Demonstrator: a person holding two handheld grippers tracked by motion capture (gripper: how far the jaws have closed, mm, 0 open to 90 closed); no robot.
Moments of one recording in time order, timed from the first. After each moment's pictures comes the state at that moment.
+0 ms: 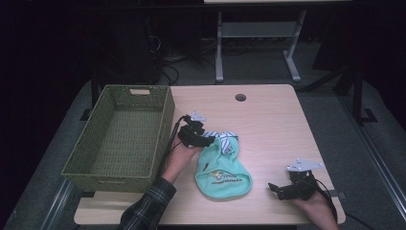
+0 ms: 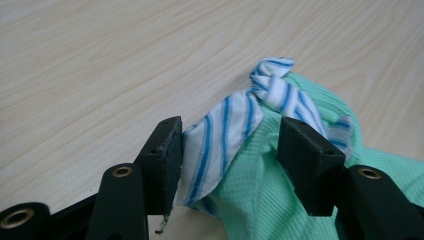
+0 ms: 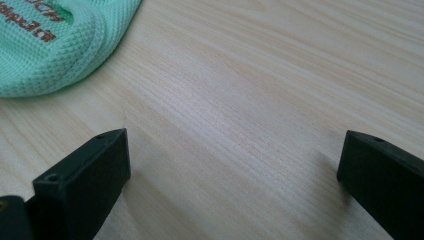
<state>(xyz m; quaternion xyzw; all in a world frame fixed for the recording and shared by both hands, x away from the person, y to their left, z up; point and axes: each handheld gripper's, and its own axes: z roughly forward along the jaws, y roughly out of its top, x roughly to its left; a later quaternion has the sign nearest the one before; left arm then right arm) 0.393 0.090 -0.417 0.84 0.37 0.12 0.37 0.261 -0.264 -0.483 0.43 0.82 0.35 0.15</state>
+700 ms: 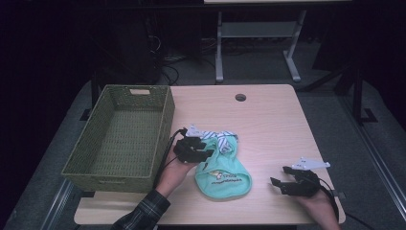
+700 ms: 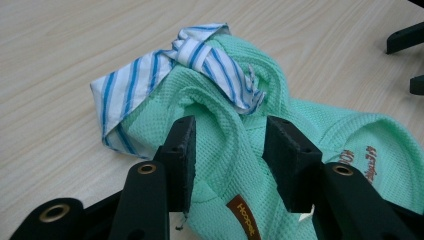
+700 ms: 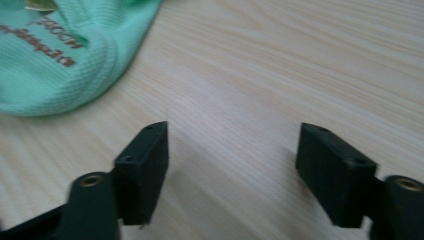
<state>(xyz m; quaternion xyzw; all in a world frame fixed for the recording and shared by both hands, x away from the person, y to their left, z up) 0.345 0.099 -0.417 0.85 0.34 0.09 0.38 0.262 -0.272 -0.479 0.43 0.80 0.38 0.14</state>
